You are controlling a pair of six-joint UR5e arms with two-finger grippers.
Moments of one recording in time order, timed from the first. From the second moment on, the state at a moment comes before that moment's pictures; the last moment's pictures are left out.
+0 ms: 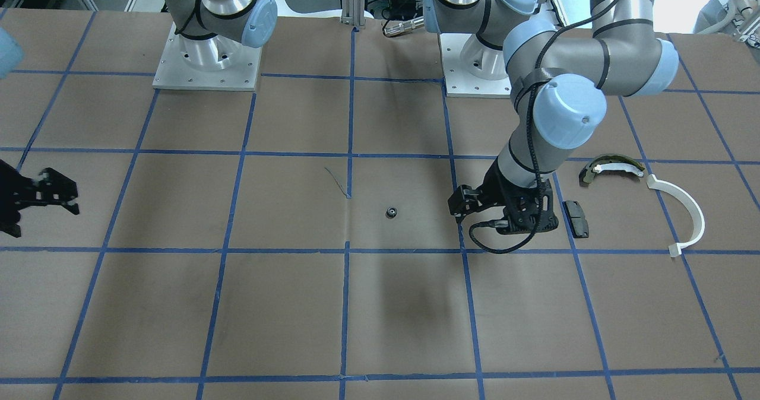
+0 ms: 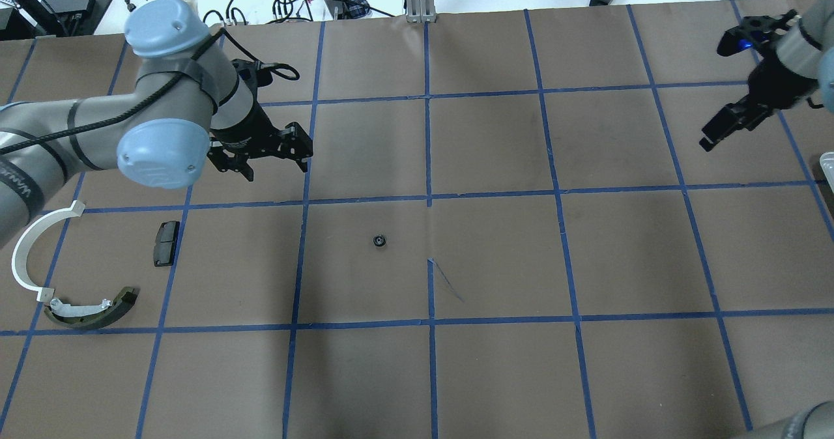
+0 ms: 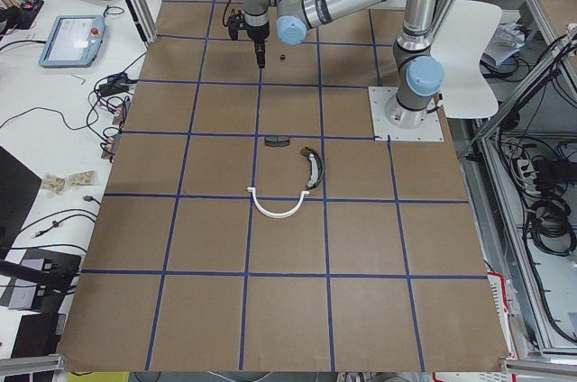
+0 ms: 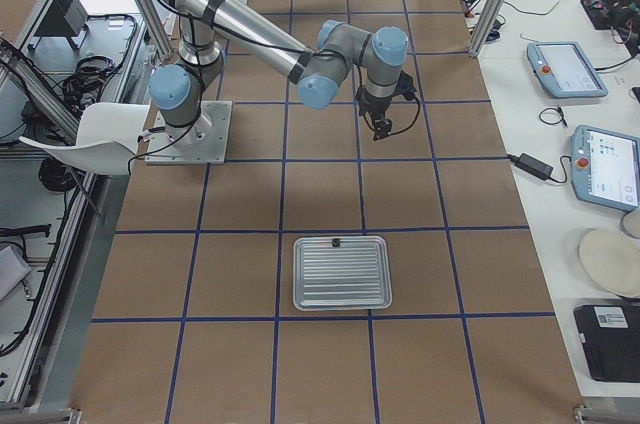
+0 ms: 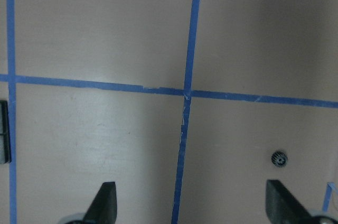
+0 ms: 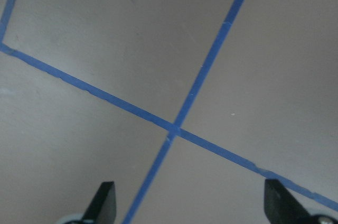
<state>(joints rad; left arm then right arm) -1.56 -1.81 -1.82 -1.09 1.51 -0.10 1.06 -1.31 1.71 -1.94 -1.52 -1.00</state>
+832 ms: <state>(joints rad) -1.79 -1.94 -1.95 -0.83 1.51 -0.26 0.72 -1.23 1.68 -1.95 -1.51 -1.78</state>
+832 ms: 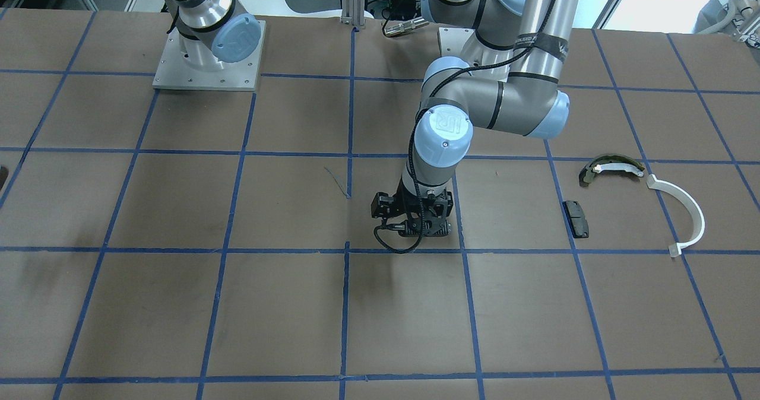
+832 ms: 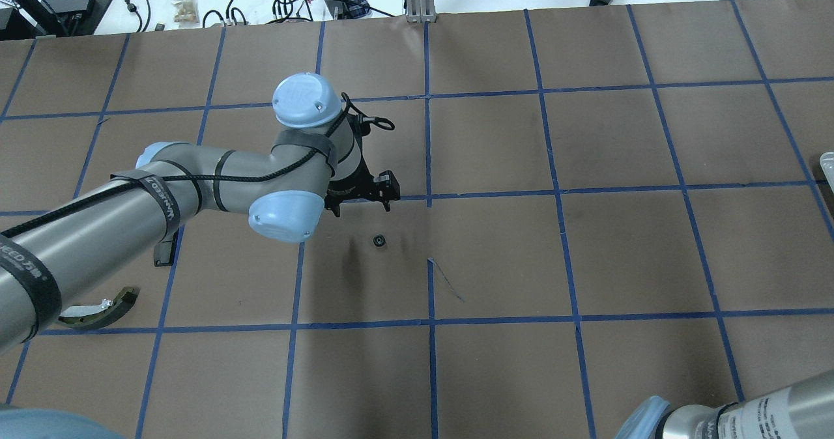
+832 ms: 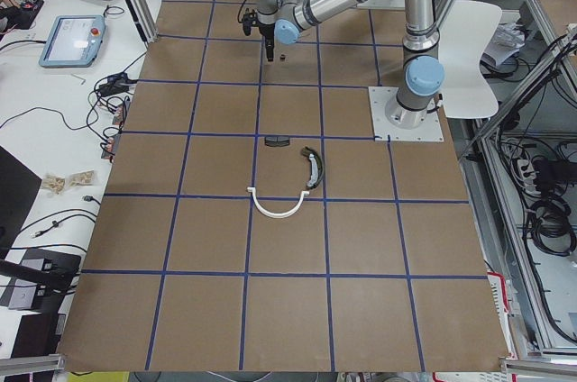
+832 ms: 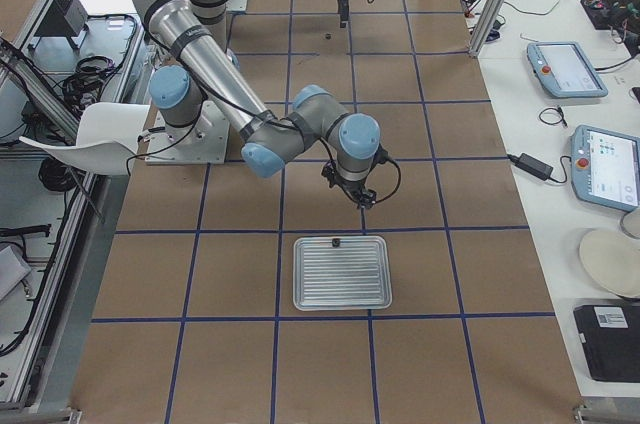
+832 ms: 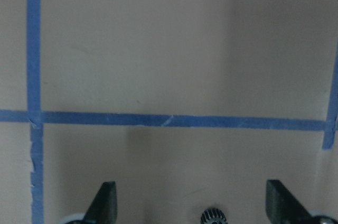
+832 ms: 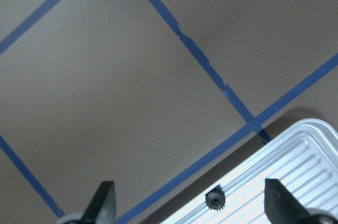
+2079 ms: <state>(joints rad) -1.85 -1.95 -2.05 -0.65 1.55 -0.40 0.63 -0.97 1.54 -1.94 -1.47 -2.30</state>
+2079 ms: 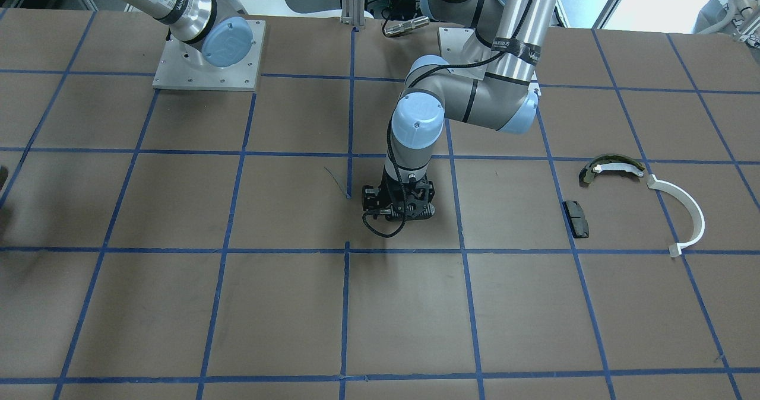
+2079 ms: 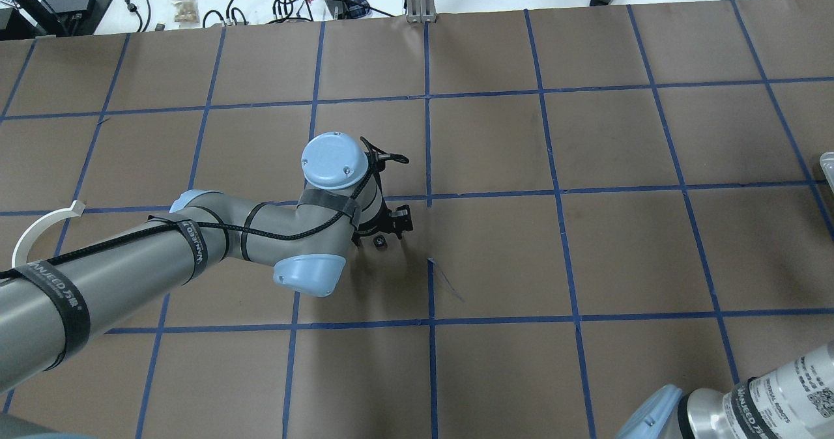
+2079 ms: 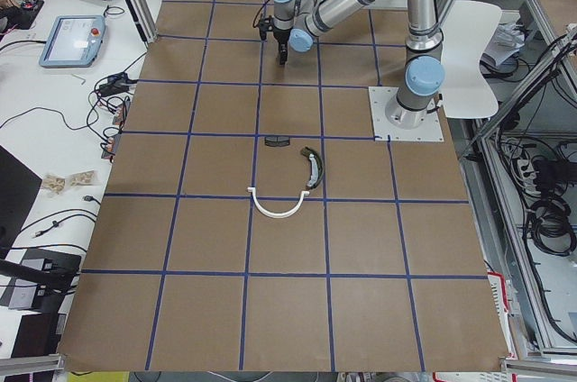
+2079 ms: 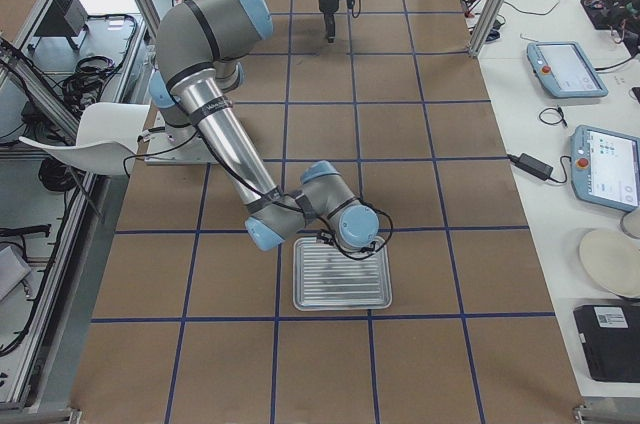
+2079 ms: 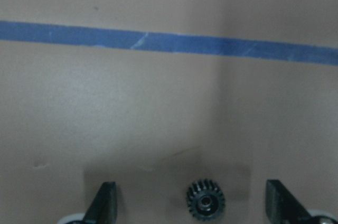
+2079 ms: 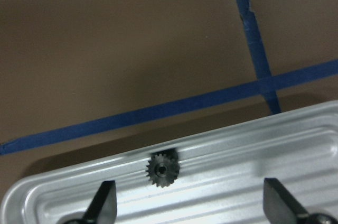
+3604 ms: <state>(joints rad) -1.57 -1.83 -1.97 -0.95 1.57 -0.07 0.63 -0.97 1.56 -1.95 -1.49 -2.35</state>
